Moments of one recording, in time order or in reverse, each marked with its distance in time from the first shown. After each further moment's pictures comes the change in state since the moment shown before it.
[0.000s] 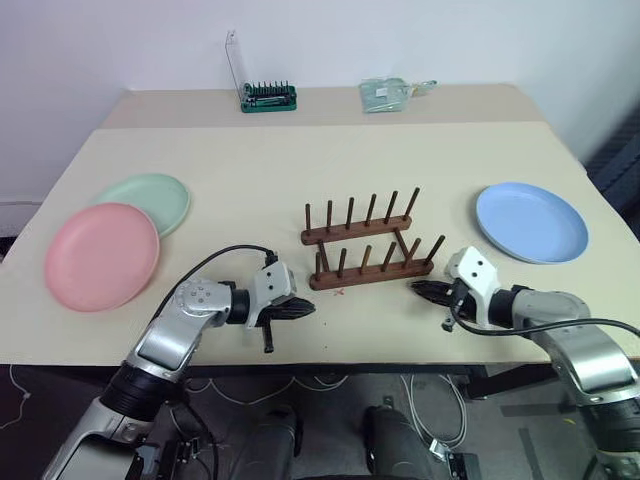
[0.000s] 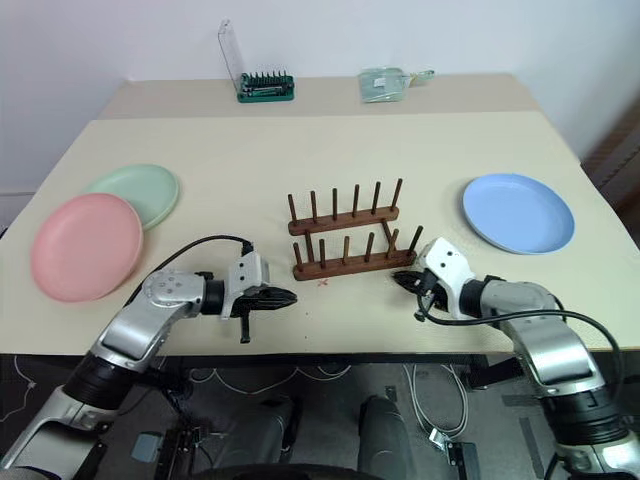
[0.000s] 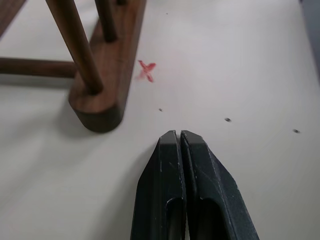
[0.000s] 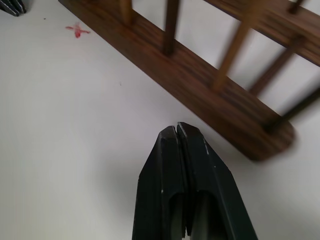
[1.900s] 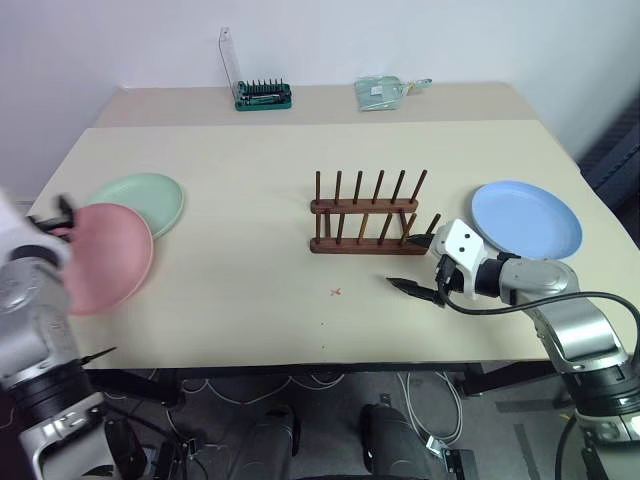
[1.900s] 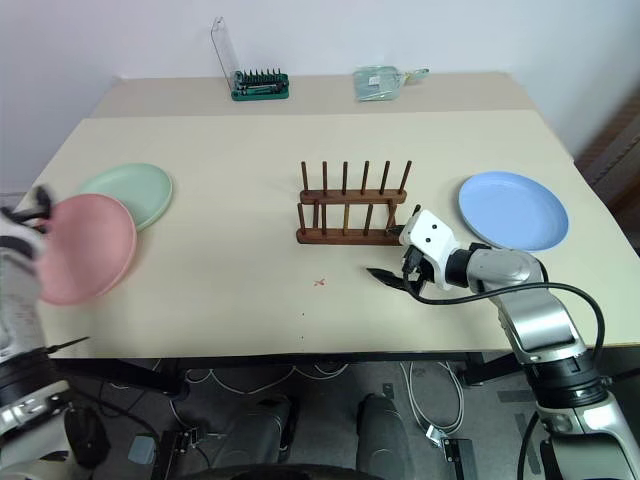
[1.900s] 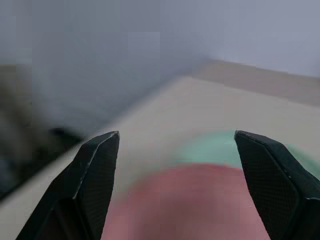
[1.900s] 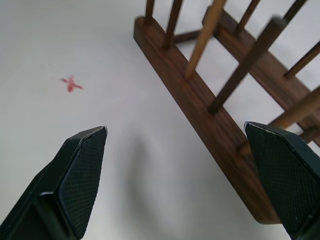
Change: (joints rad) left arm -0.008 -0.018 1.107 0.076 -0.190 0.207 1.118; right arm -0.189 0.009 0.021 0.090 -0.032 -0.094 0.086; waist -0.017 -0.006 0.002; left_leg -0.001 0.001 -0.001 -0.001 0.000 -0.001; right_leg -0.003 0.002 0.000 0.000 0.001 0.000
